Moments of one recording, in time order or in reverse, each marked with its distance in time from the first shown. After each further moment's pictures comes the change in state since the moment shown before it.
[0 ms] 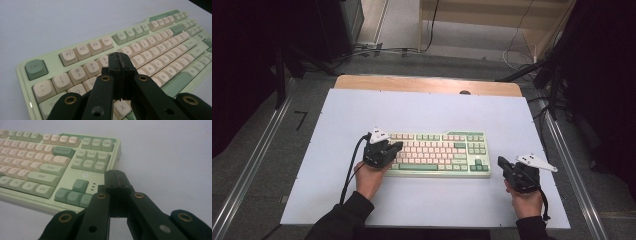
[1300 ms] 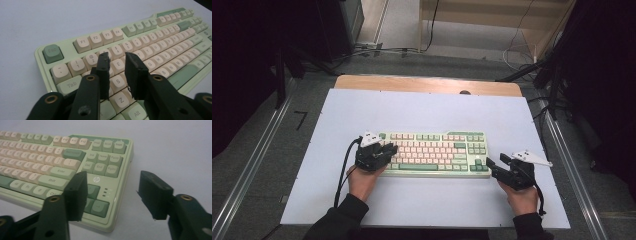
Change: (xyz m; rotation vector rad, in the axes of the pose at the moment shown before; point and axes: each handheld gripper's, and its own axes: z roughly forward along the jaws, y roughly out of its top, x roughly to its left) left arm 0.011 -0.012 -0.010 -0.009 0.009 -0.025; right arm 0.003 0.004 0.011 0.025 0.061 0.020
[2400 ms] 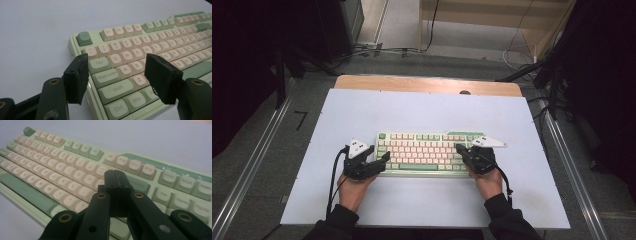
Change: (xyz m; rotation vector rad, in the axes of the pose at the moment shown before) left arm 0.005 -0.022 -0.029 -0.055 0.138 -0.039; right arm 0.074 0.035 0.063 0.010 0.162 -0.159
